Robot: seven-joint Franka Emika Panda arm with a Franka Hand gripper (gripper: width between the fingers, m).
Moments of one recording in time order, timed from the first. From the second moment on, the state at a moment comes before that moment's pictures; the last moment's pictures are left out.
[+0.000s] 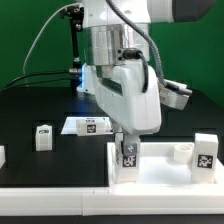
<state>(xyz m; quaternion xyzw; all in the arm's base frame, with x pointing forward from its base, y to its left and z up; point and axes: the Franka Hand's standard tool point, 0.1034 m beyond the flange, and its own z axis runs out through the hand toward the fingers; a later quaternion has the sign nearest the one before) 0.634 -0.003 0.075 -0.82 0.57 -0.02 0.05</state>
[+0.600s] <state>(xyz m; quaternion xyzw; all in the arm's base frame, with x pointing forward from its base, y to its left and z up) 0.634 0.002 0.076 -0.97 0.22 -0.04 0.04</state>
